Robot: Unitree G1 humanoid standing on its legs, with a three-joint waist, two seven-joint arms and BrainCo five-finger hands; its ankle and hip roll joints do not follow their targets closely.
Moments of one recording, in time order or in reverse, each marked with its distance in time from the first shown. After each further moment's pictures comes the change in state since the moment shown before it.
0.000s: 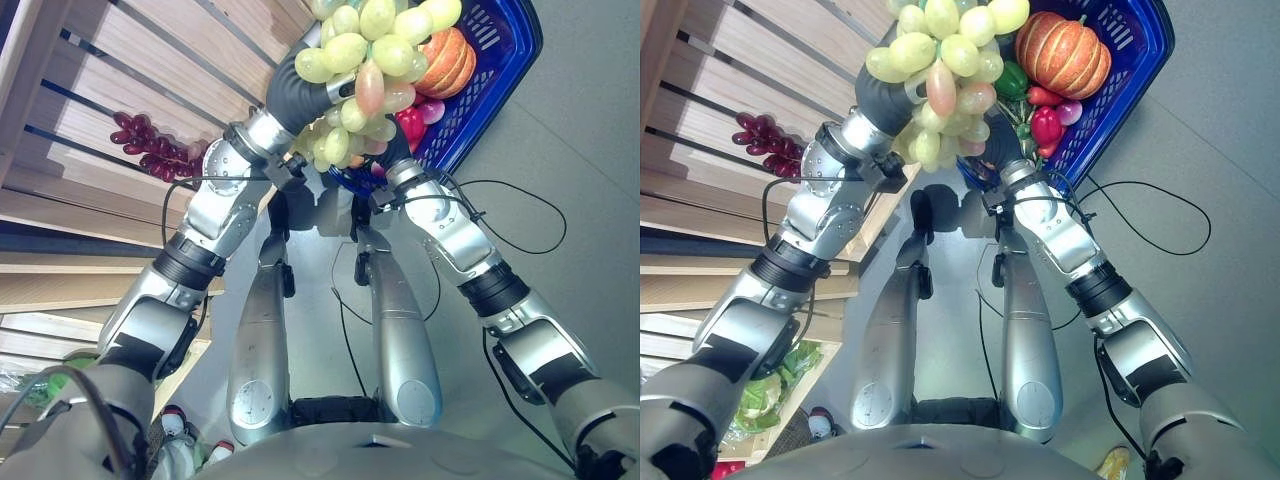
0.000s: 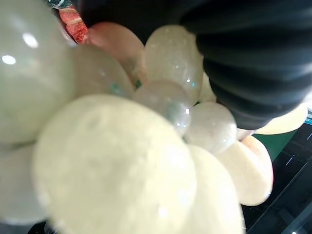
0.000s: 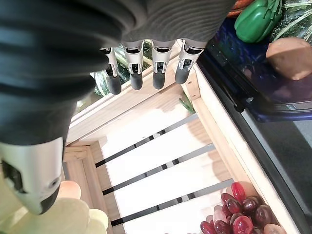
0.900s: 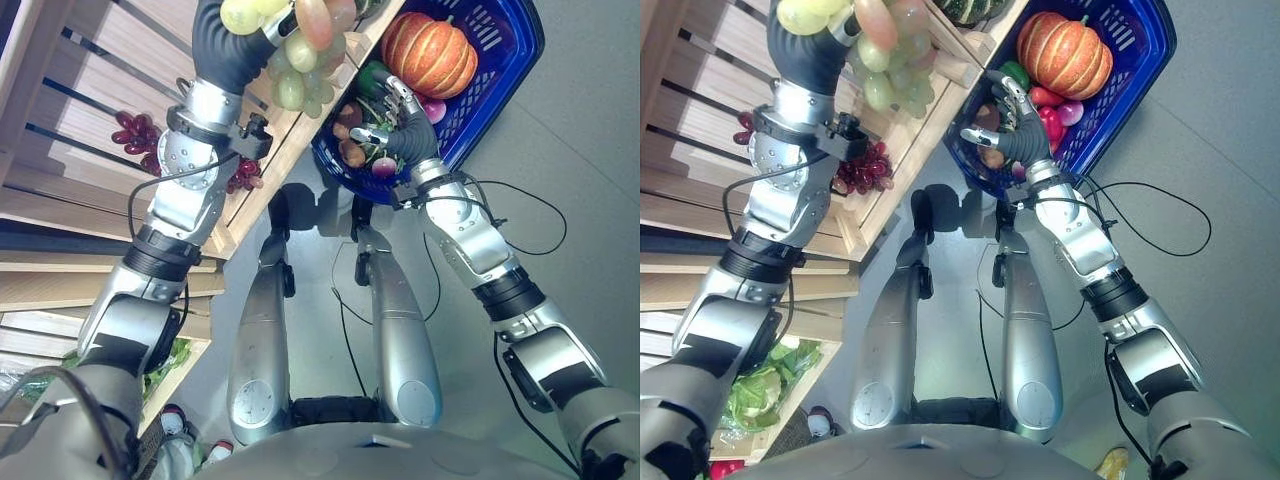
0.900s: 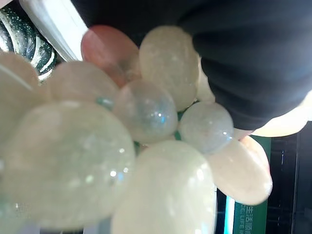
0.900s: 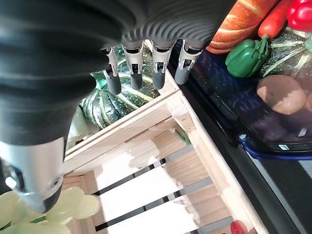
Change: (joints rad) left arm -0.001 0.054 0.120 -0.001 0.255 -0.159 0.322; right arm 0.049 -0.038 -0.081 0.000 -0.001 -0.028 -0.023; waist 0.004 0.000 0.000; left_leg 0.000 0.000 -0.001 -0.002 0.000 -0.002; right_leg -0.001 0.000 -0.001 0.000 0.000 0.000
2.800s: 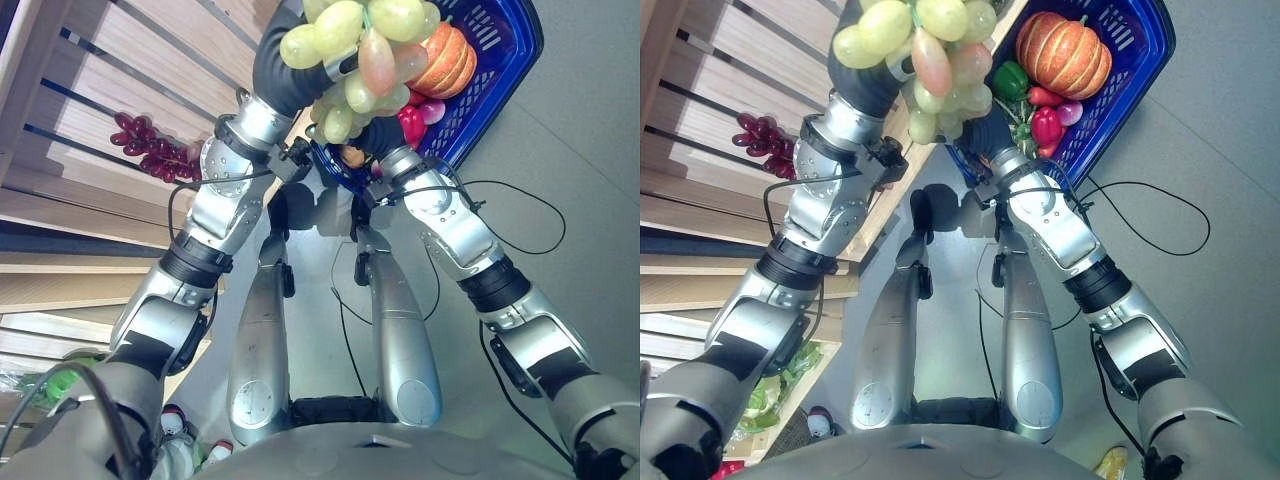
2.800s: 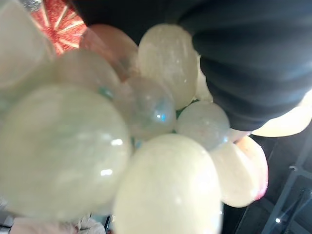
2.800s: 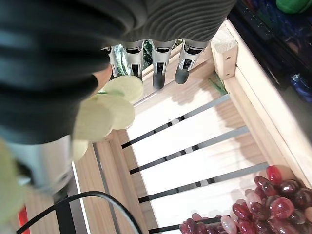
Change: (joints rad) left arm -0.012 -0.113 -0.080 -0.046 -0.113 0.052 -0.196; right arm -0.086 0.068 0.068 -0.083 0.010 0.041 0.084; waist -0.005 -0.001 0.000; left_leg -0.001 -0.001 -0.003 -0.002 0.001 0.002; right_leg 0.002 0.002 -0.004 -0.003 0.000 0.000
